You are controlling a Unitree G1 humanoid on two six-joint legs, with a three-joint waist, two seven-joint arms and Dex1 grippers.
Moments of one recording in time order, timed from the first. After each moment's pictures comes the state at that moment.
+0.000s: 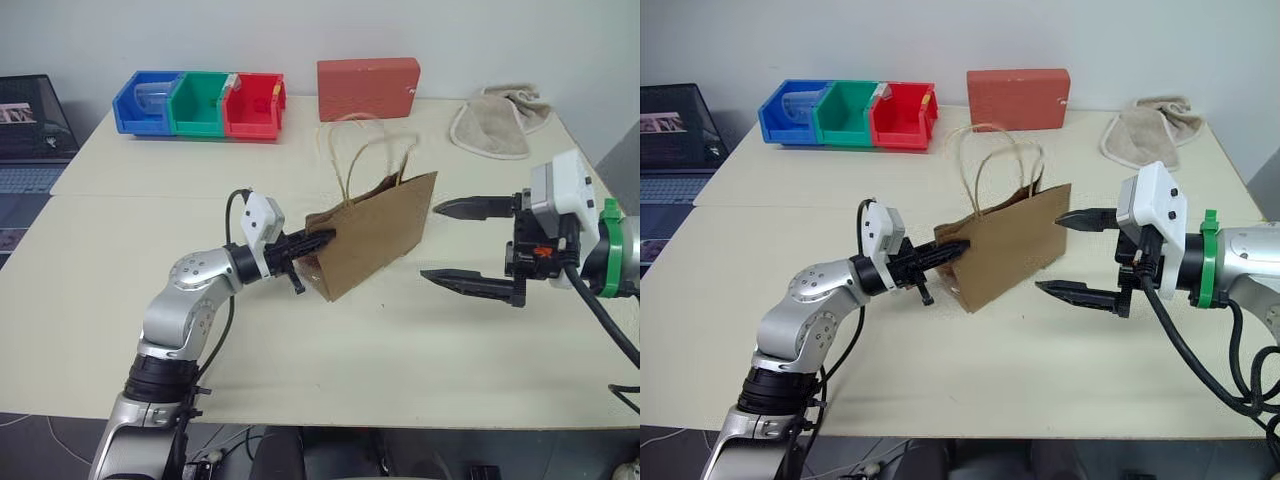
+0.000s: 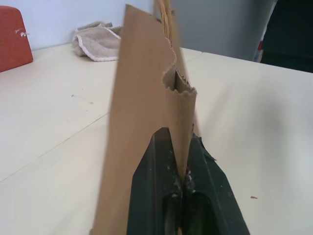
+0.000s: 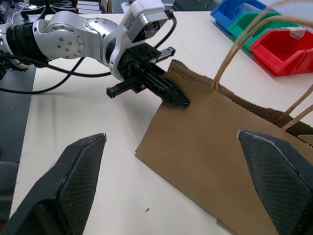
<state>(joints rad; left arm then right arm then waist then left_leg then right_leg) -0.45 0.45 -0.03 -0.07 -0.45 0.36 -0.88 -0.45 -1.01 -0.21 -0.63 0.88 0.83 0.87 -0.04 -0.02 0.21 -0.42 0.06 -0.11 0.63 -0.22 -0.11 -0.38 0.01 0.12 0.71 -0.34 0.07</state>
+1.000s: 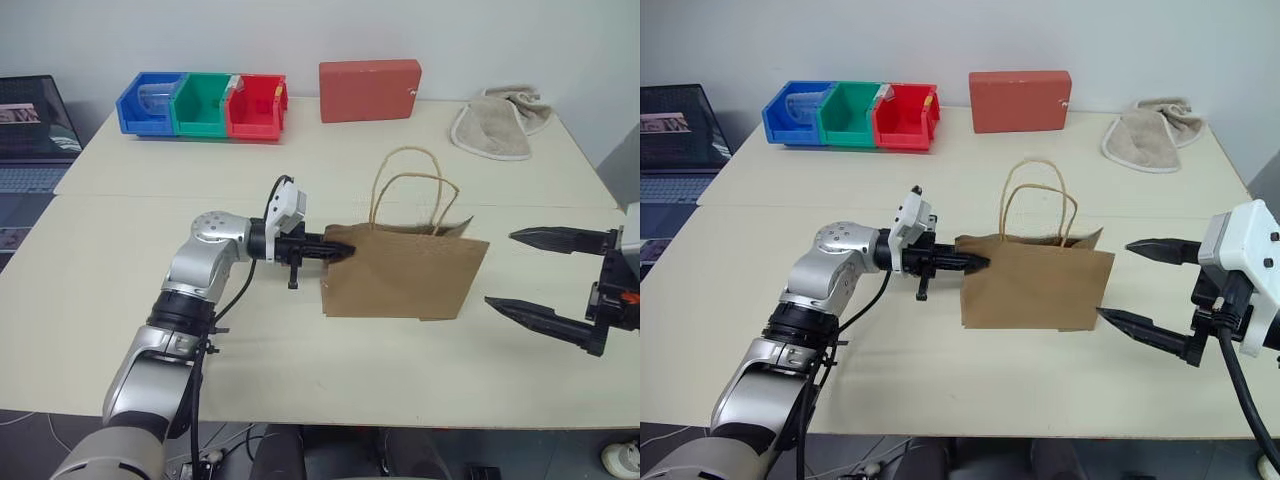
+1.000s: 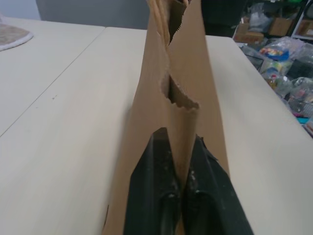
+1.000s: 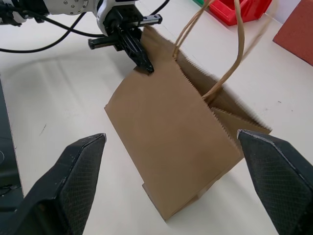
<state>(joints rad) -0.79 0.47 -0.16 0.40 -0.35 0.21 -1.36 0.01 -1.11 -0.80 -0.82 1.05 0.99 0.83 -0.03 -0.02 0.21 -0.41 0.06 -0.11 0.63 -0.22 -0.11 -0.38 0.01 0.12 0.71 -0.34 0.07</state>
